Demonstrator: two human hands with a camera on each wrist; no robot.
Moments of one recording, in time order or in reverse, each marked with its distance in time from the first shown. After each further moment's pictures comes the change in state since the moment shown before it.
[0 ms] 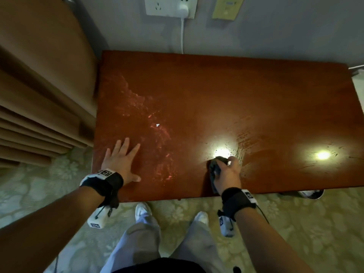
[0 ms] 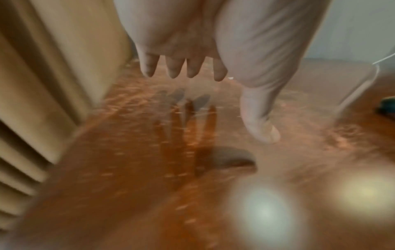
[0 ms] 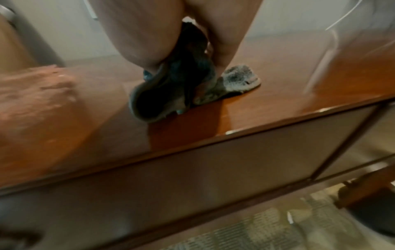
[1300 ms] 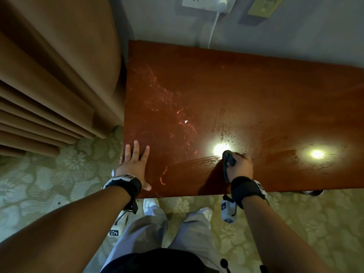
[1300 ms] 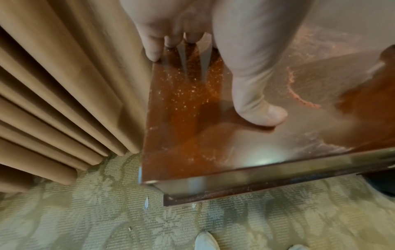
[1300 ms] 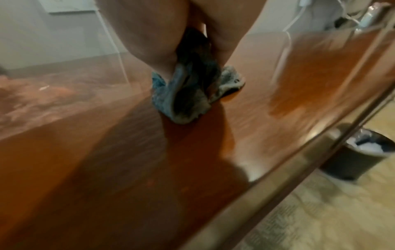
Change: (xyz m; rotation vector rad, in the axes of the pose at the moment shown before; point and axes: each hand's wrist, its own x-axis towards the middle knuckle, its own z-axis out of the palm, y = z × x) left_hand 0.005 -0.066 0.033 -0.012 -0.197 0.000; right_hand 0.011 -0.071 0.018 0.052 0.070 0.216
